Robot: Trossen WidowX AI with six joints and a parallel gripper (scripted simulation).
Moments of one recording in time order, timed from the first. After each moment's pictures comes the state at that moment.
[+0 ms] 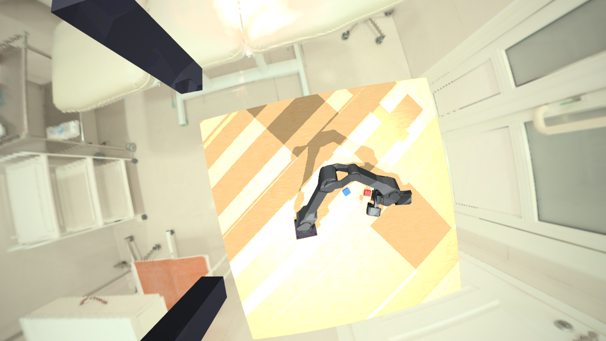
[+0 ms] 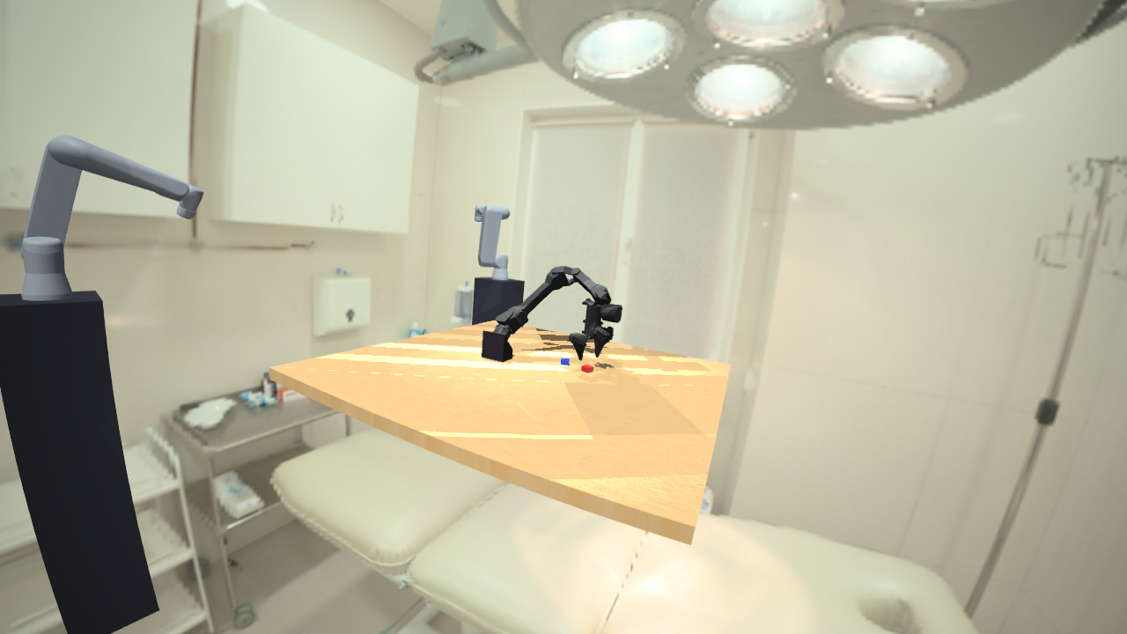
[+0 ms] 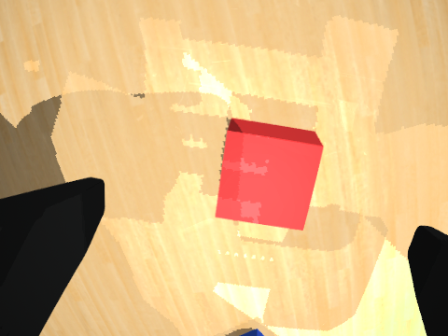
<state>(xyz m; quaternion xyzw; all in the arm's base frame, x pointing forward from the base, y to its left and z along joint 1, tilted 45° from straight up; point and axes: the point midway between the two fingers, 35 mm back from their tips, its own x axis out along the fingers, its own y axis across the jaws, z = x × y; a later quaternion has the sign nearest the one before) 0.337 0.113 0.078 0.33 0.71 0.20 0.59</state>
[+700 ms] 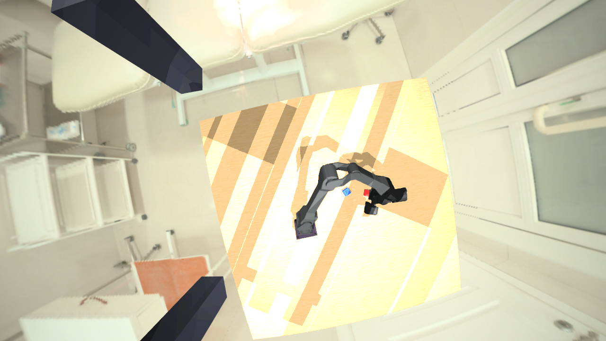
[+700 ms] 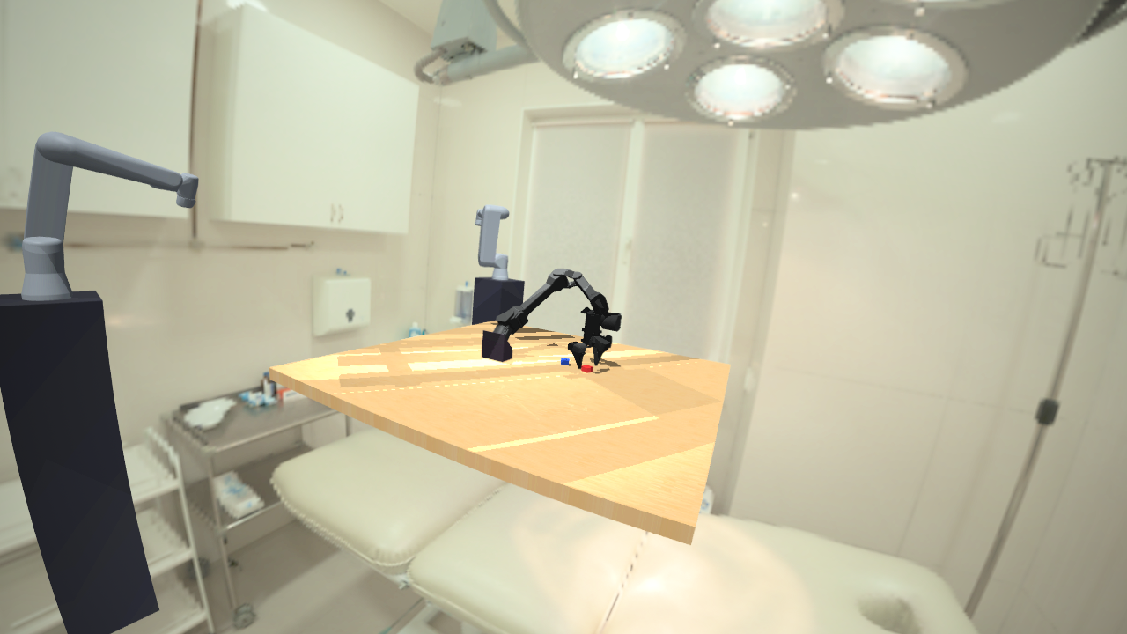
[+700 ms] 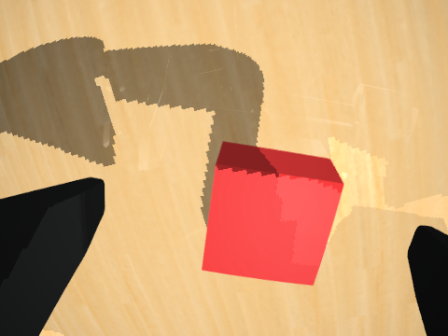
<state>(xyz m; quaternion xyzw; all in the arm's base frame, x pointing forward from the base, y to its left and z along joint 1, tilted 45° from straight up) 0.334 0.135 0.055 0.33 0.71 0.20 0.59</state>
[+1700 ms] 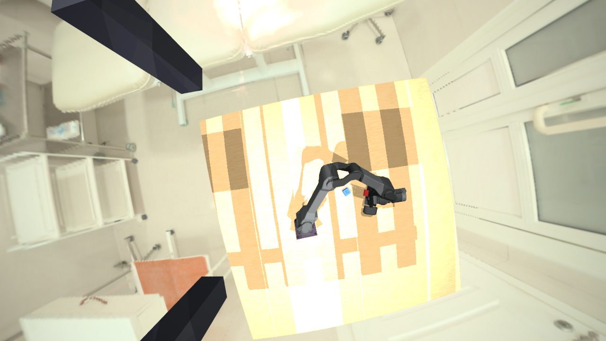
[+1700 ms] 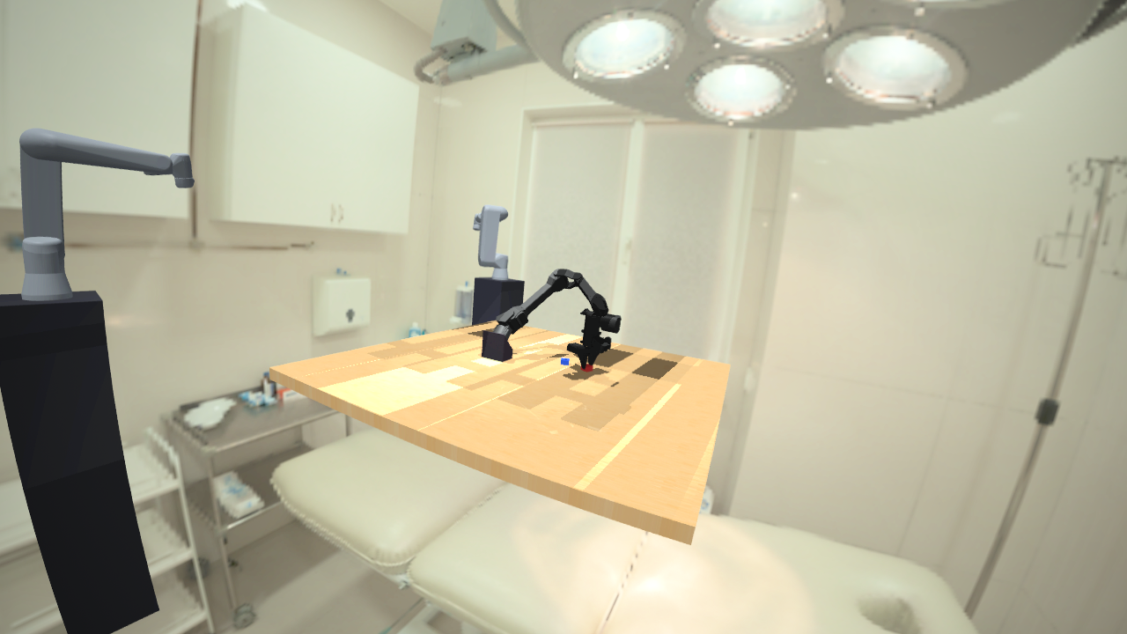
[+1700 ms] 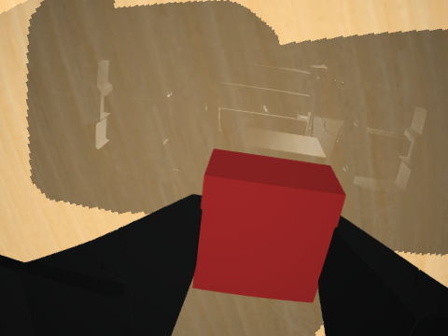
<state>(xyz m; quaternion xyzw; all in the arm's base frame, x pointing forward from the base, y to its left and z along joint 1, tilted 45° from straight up) 0.331 0.138 0.051 0.33 0.72 0.19 0.58</state>
